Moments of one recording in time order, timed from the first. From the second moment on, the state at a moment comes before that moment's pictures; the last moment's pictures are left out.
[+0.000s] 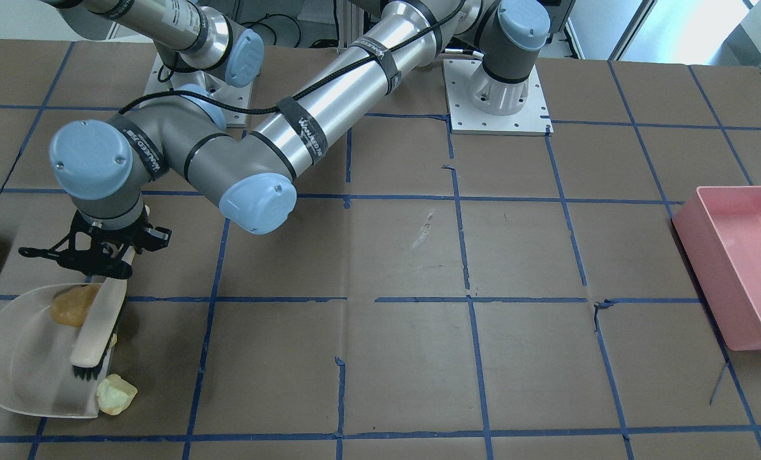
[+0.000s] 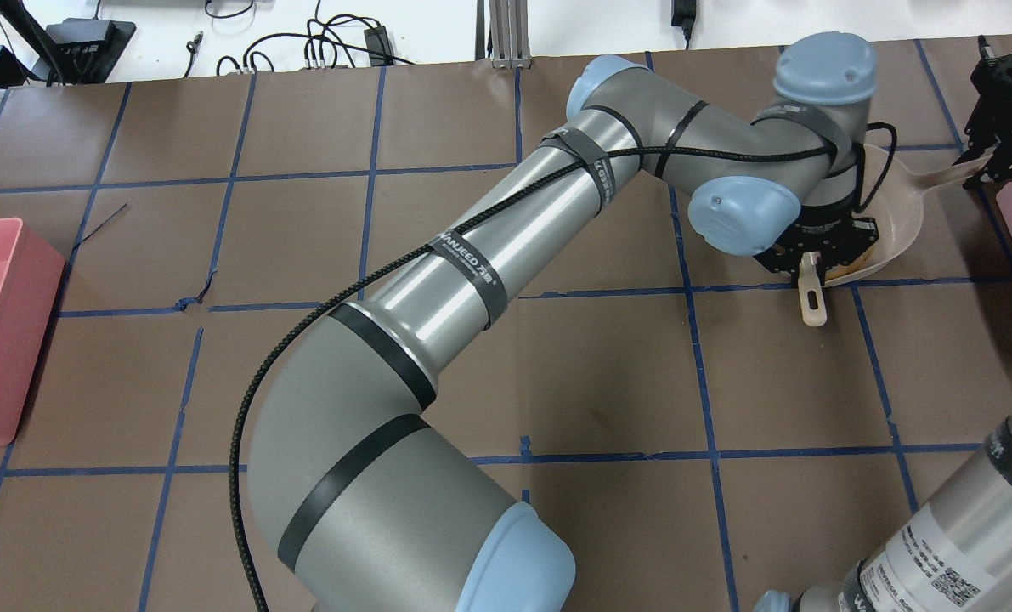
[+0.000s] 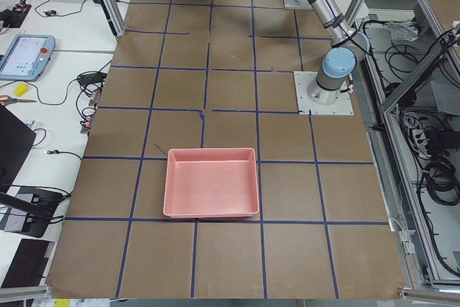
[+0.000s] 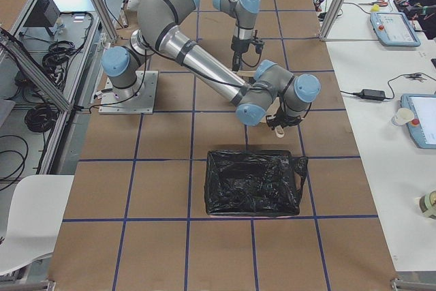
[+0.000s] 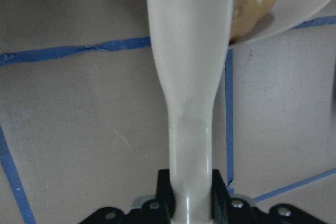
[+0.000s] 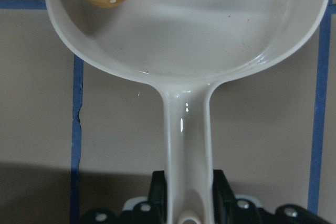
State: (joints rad) left arm -2.26 -2.55 -0.71 -1.38 1.25 -0.59; right arm 1.00 -0.92 1.23 -1.77 -1.51 -2.20
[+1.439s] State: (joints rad) left arm -2.23 -2.61 -0.70 -1.49 1.23 -0.63; right arm 1.02 -0.92 1.23 -1.77 -1.51 -2.20
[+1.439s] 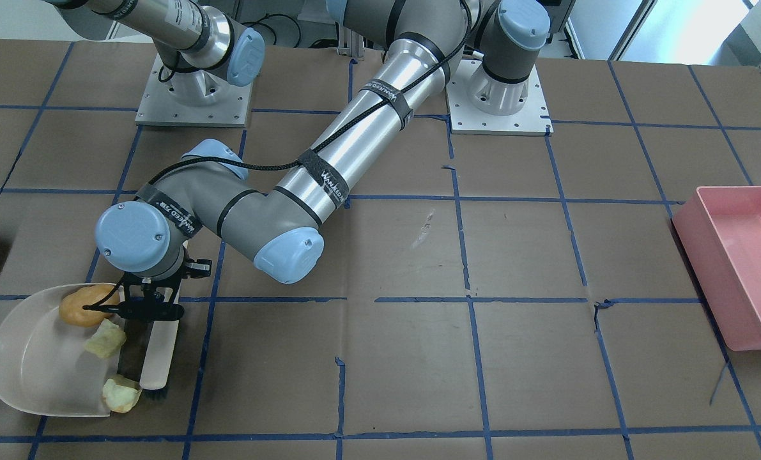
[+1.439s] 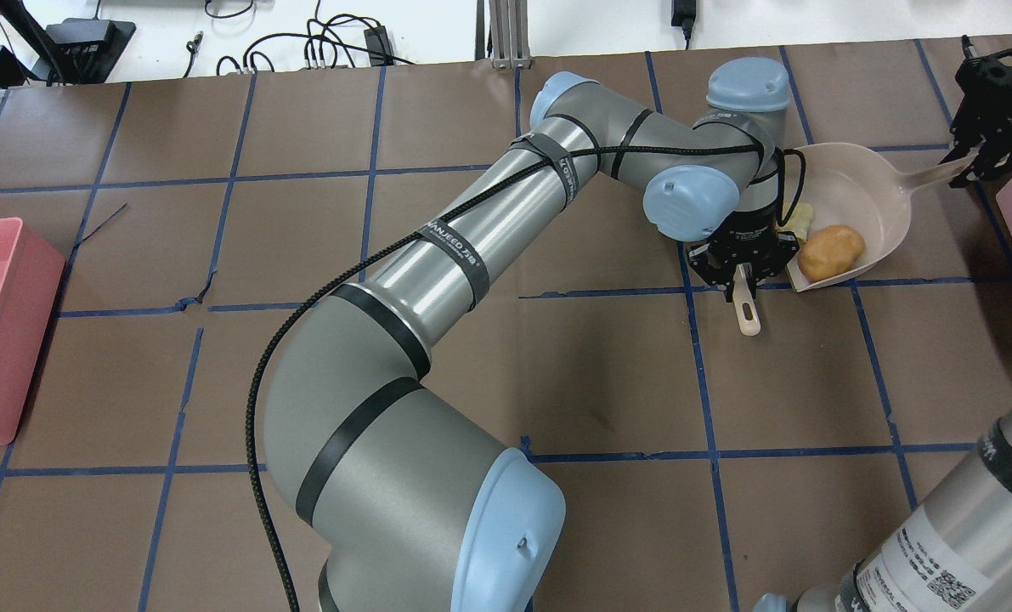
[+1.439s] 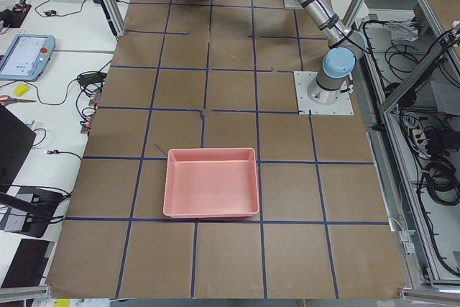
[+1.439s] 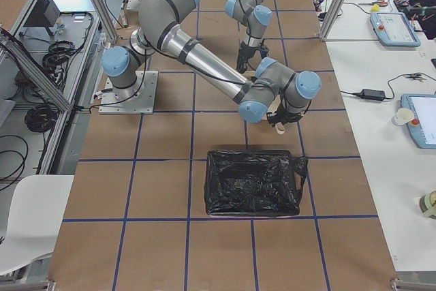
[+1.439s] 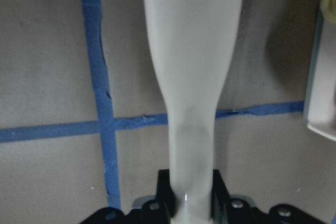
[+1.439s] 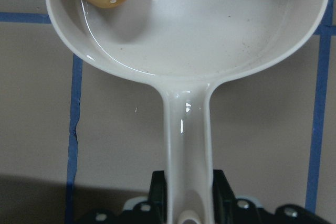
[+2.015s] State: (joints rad) left arm -2.23 -2.63 -0.67 -1.46 1.21 -0.62; right arm 1.02 -0.92 1.23 -1.77 -1.51 -2.20
